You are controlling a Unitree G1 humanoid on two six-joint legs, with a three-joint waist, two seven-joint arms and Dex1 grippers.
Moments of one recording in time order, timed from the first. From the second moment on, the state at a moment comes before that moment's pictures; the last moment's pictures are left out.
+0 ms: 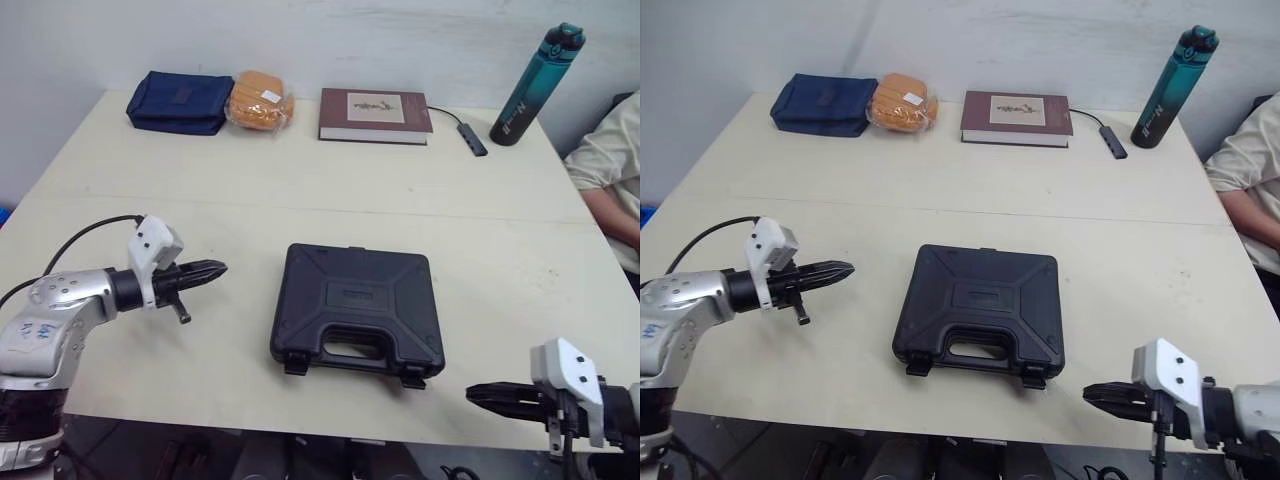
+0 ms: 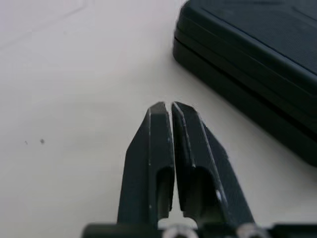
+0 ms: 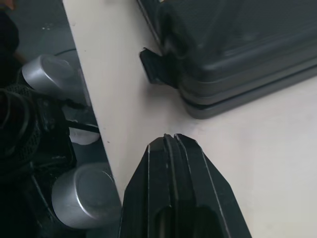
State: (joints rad) left arm -0.34 0.80 0.12 -0.07 -0.42 0.56 -0.88; right arm 0.56 -0.97 -0.42 -0.62 0.55 0.40 1.14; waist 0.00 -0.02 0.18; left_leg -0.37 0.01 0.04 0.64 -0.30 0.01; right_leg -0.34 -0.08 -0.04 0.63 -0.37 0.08
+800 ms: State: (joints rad) left arm -1.03 0.39 -0.20 1.03 -0.01 -0.07 -1.02; right arm 0.29 -0.89 -0.08 -0.58 0.42 0.43 0.99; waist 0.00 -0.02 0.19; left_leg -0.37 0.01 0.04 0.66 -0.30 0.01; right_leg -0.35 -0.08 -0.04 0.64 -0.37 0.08
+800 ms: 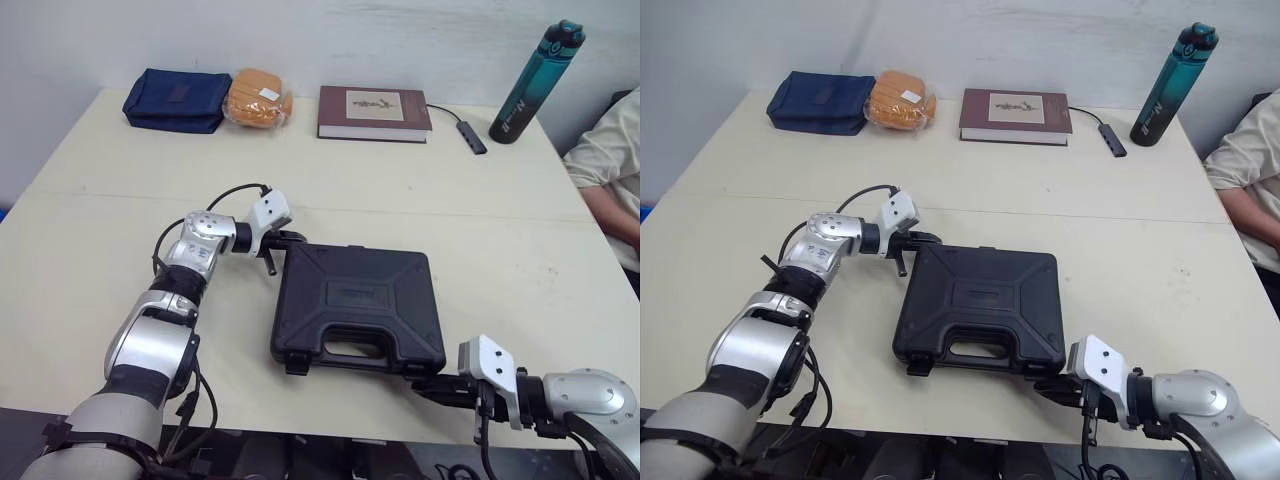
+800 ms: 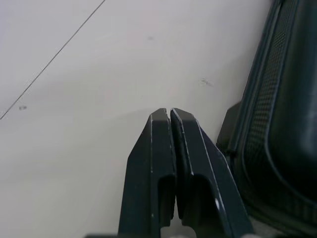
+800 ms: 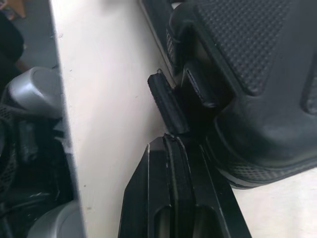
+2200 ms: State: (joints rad) left arm -0.94 0.22 -0.29 0.22 -0.24 0.48 -1.14; right arm 0.38 -0.86 -0.41 -0.49 0.46 0.53 0.94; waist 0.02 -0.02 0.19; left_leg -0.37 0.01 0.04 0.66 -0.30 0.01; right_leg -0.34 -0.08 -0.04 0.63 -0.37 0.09
